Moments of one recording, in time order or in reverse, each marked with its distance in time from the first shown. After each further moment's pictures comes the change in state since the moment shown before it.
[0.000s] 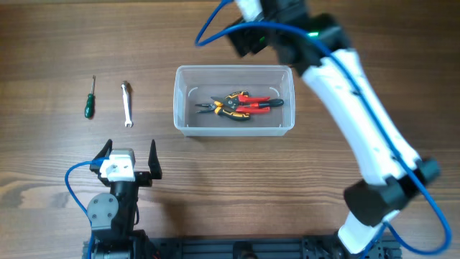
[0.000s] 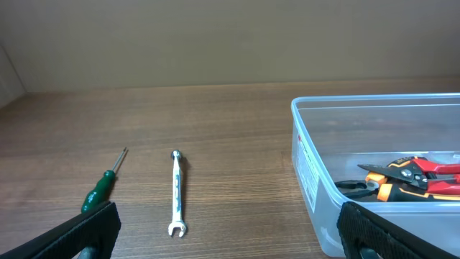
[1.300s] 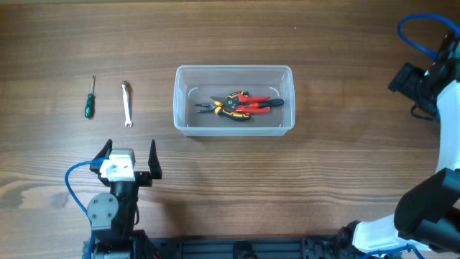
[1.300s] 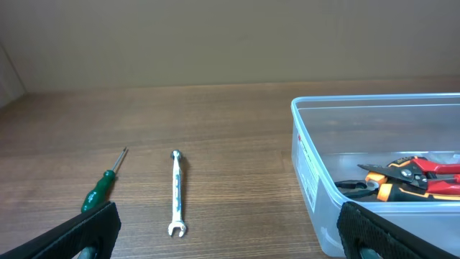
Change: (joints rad) left arm 0.000 0.000 0.000 0.000 0.000 0.000; right arm -0.876 -0.192 -0.669 -0.014 -0.003 0.439
